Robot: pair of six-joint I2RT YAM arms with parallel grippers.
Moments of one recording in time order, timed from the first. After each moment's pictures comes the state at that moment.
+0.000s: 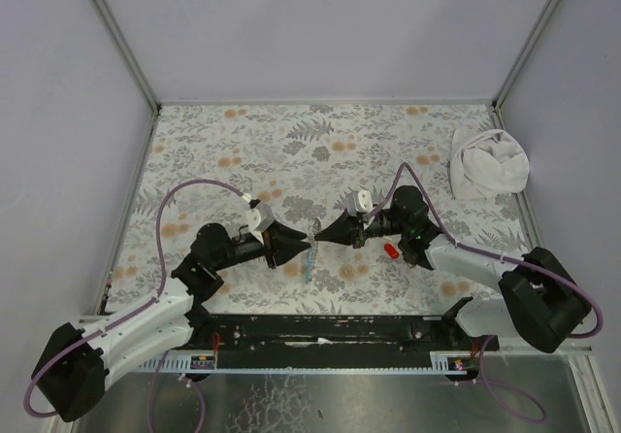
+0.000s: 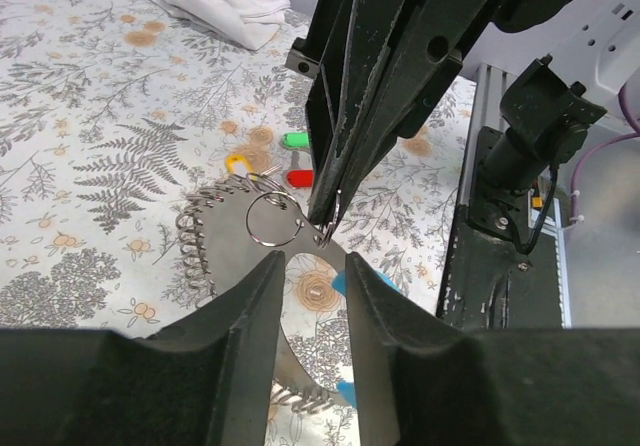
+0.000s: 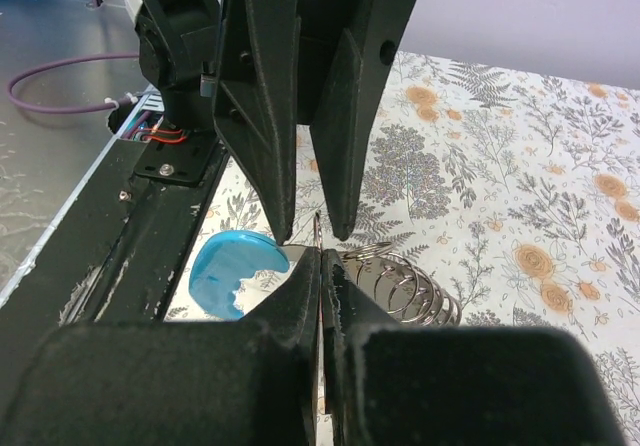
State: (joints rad) left arm -0.68 0.78 0.27 0.52 0.55 -0.22; right arm 0.67 1.30 0.53 0.76 -1.02 -0.12
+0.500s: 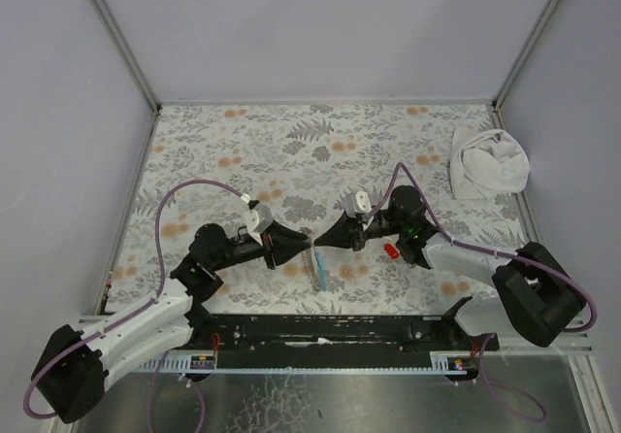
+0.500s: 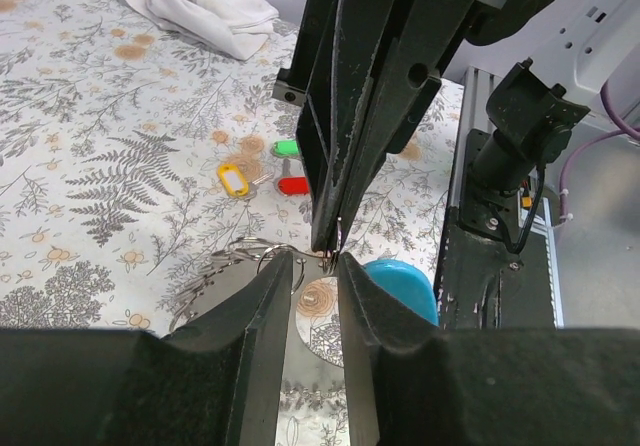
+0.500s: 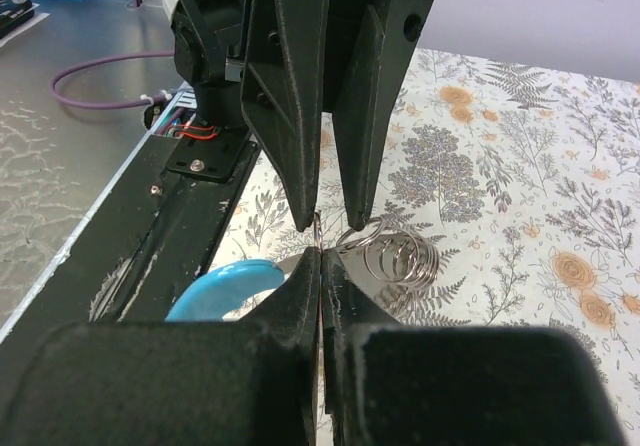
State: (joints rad) left arm -0.68 0.77 0.27 0.54 0.57 -0.22; right arm 0.67 1.34 0.53 0.79 -1.08 -0.09
